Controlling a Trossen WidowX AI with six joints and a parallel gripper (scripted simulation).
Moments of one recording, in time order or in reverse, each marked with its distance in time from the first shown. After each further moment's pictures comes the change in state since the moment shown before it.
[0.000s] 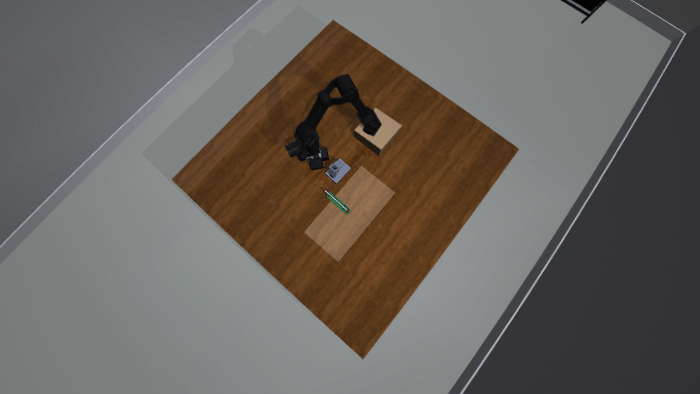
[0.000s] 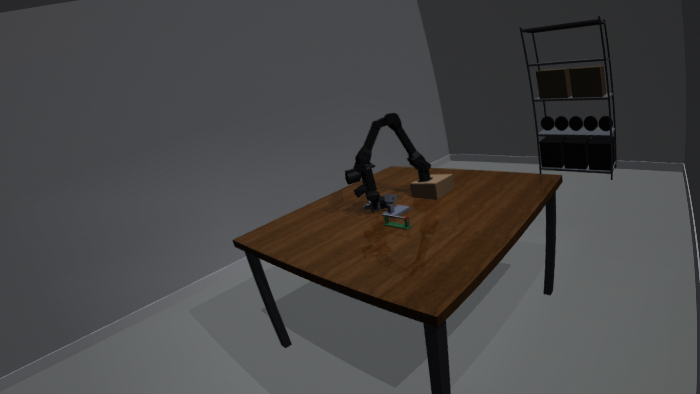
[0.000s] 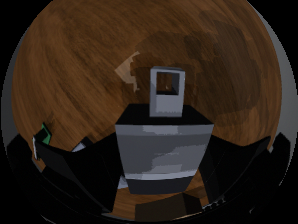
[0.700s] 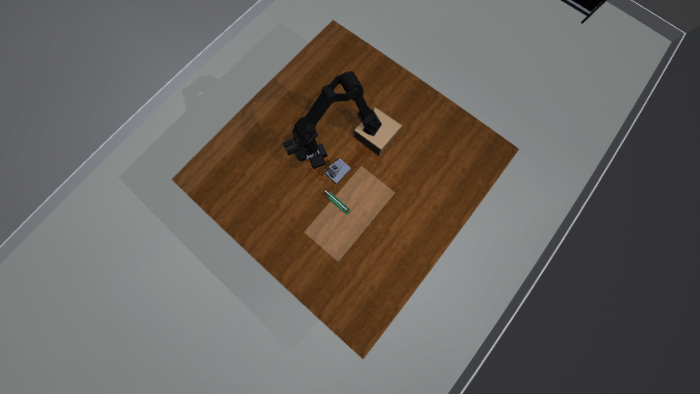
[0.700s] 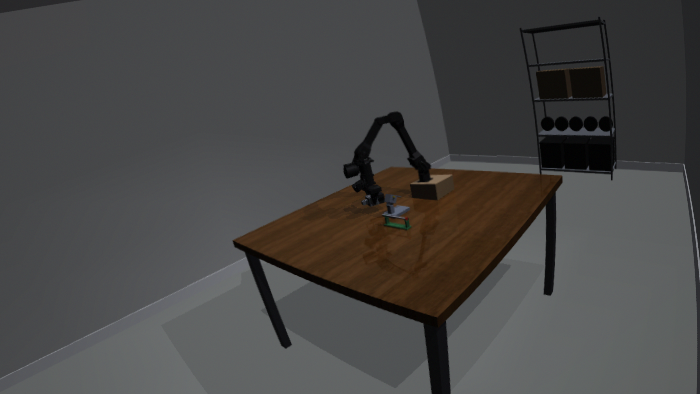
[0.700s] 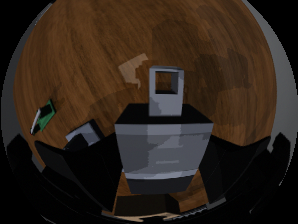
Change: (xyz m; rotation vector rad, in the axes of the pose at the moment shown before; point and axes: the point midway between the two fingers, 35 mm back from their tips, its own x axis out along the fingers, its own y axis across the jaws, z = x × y) arm -0.031 0.003 0.004 -0.213 -0.027 0.005
